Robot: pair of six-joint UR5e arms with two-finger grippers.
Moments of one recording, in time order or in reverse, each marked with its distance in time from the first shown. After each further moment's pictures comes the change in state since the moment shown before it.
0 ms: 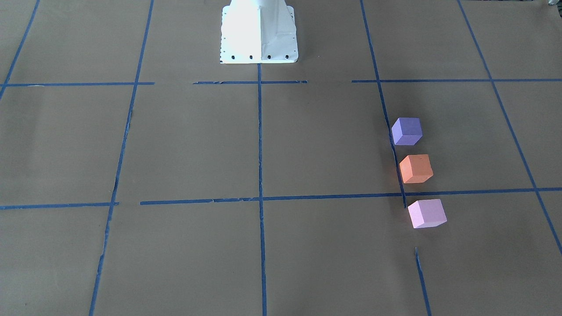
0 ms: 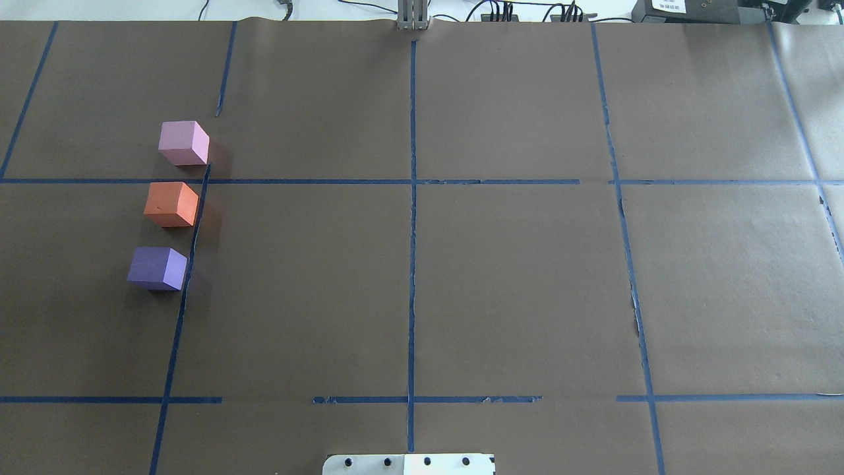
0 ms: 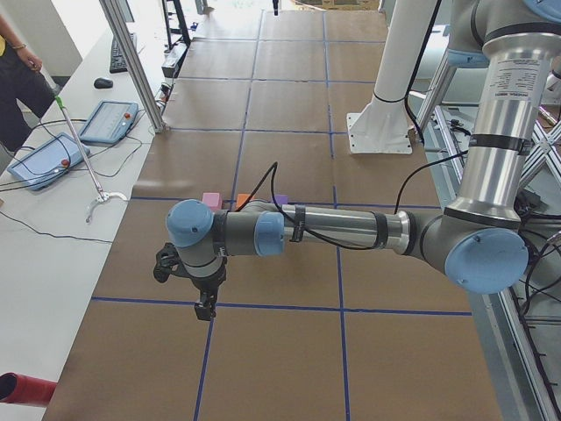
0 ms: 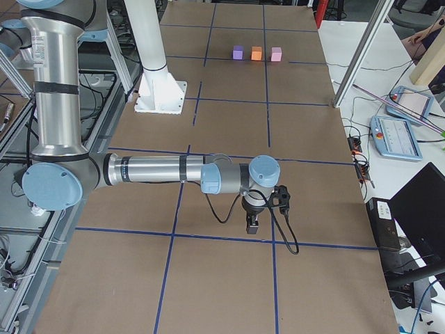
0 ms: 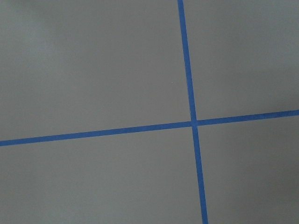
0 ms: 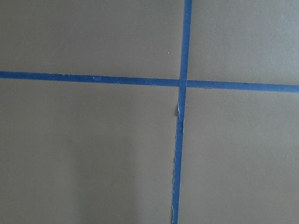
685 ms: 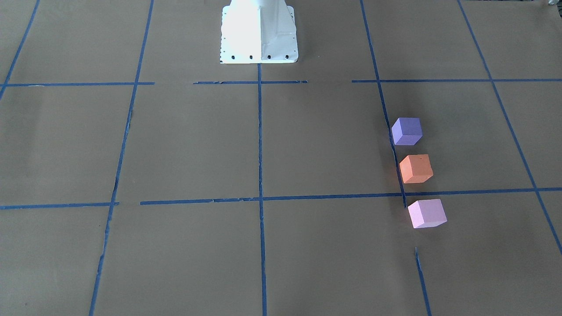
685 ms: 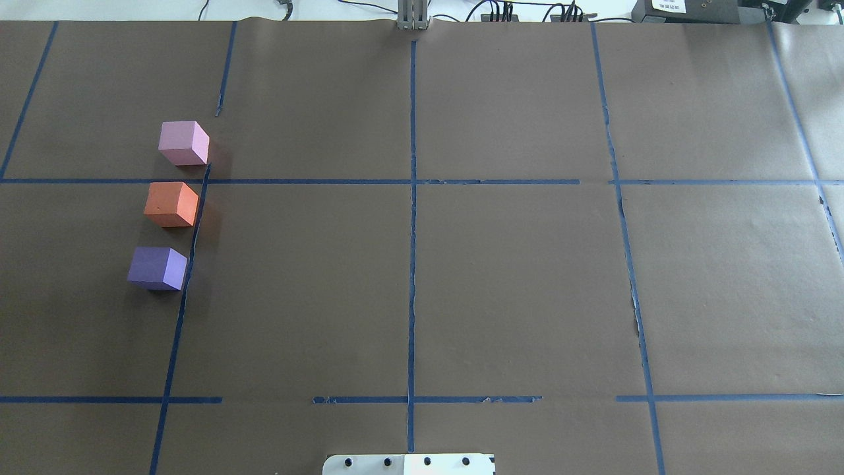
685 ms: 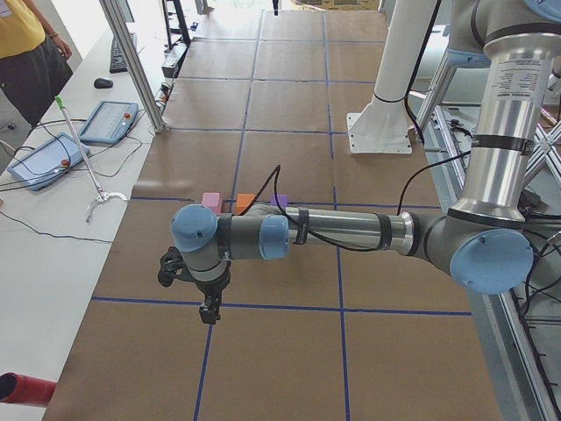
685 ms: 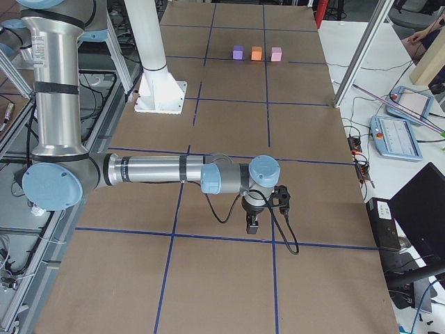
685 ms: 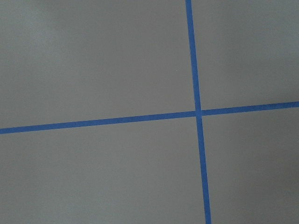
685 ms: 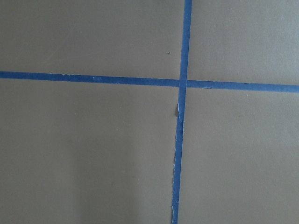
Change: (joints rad) left arm -0.003 0.011 -0.006 0.001 -0.001 0.001; right arm 0.000 0.000 0.000 0.000 0.000 0.000
